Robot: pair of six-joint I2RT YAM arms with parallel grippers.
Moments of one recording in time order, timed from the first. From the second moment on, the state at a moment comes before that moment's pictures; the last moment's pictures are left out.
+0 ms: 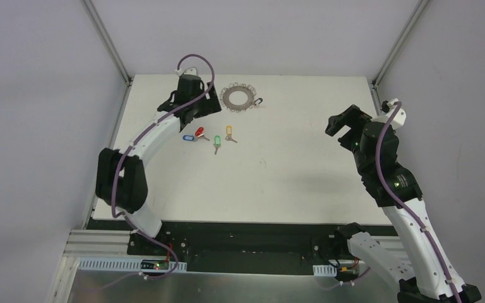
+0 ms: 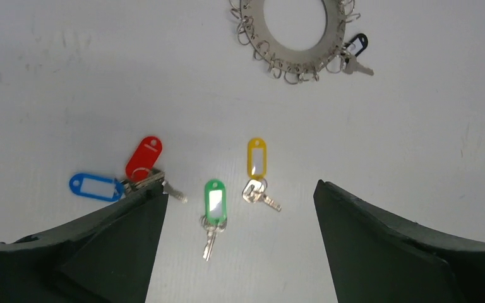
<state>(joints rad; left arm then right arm) -0.33 1.58 1.28 -0.29 -0.14 -0.47 0.40 0.79 1.08 -0.60 0.48 0.60</state>
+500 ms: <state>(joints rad) -0.42 2.19 1.77 -0.32 -0.26 -0.59 0.40 0.73 1.07 -0.65 0.44 0.62</state>
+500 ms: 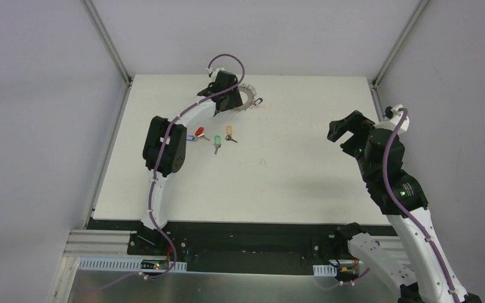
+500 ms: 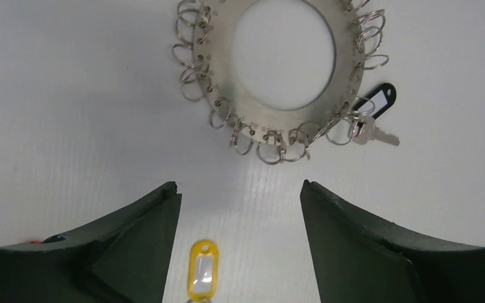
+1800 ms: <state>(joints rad) -0.44 2.20 1.98 -0.68 0.00 -0.37 0.40 0.75 1.07 -0.71 0.28 0.66</state>
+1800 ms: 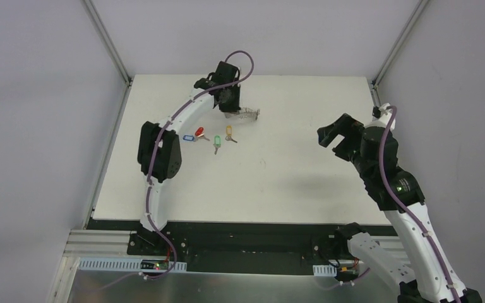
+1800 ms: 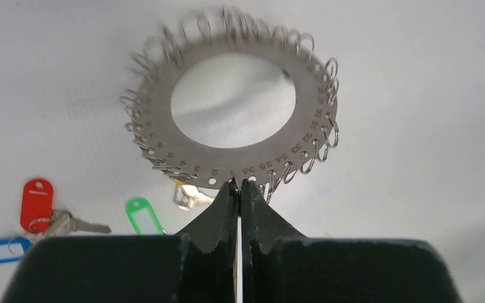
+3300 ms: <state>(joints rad) -0.77 1.30 1.44 -0.70 0.91 0.28 0.58 0.88 0.86 -0.35 -0.55 0.45</state>
